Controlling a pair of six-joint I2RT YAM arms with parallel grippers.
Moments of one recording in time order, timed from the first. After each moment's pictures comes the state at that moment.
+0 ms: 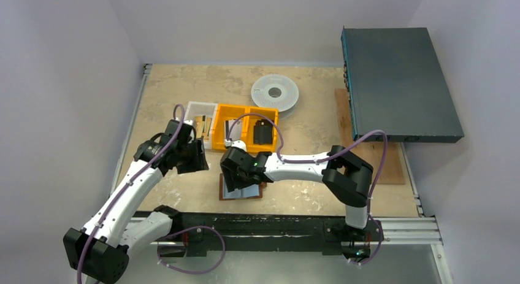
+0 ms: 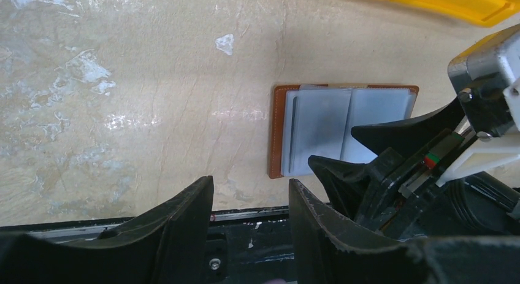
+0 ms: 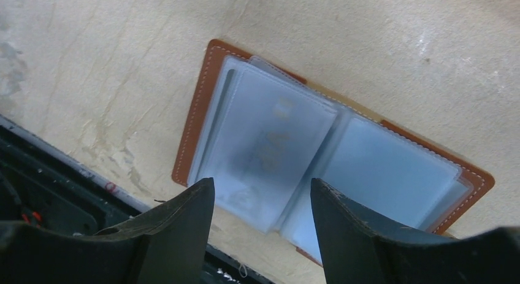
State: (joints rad) left arm -0.35 0.96 0.88 -0.99 0.02 -0.50; right arm 1.18 1.87 1.25 -0.39 0.13 0.79
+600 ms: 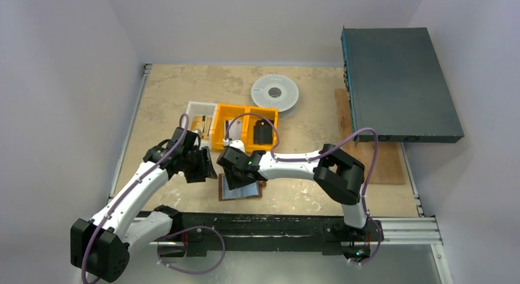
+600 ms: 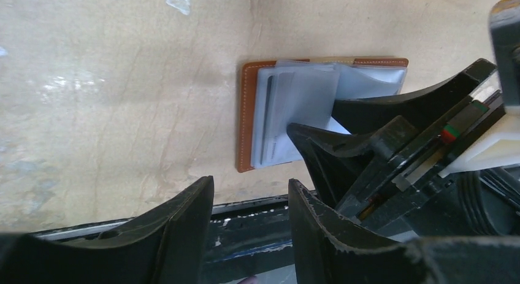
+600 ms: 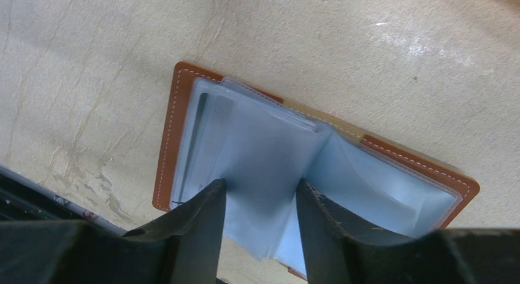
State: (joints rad) left arm -0.35 0.98 0.74 -0.89 0.16 -0.59; right arm 1.18 1.96 1.33 -0.46 0.18 0.79
